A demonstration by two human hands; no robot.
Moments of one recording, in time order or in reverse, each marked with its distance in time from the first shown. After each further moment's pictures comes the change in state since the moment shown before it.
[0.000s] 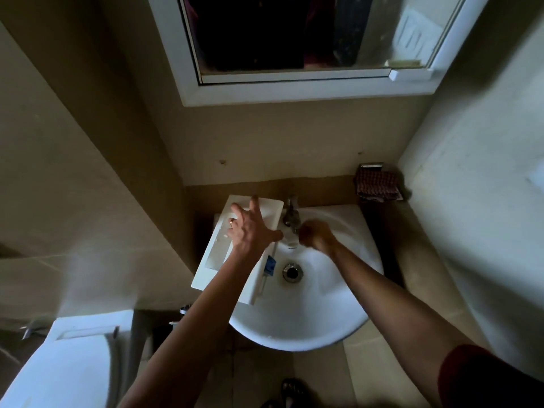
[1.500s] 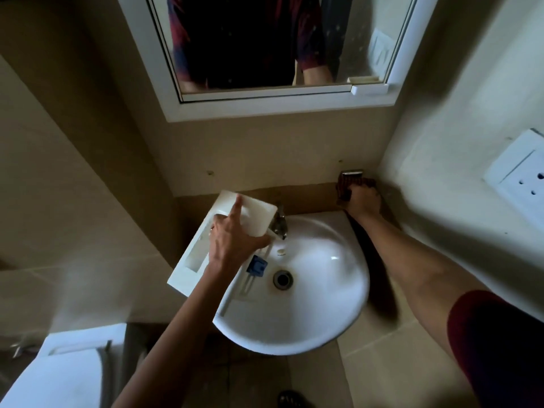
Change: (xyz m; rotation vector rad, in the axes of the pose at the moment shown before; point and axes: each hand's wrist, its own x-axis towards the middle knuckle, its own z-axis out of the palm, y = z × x) left_hand -0.047 -0.001 -0.030 -0.188 0.166 0.167; right_hand 0.014 0.046 -0.136 -0.371 0.471 0.049
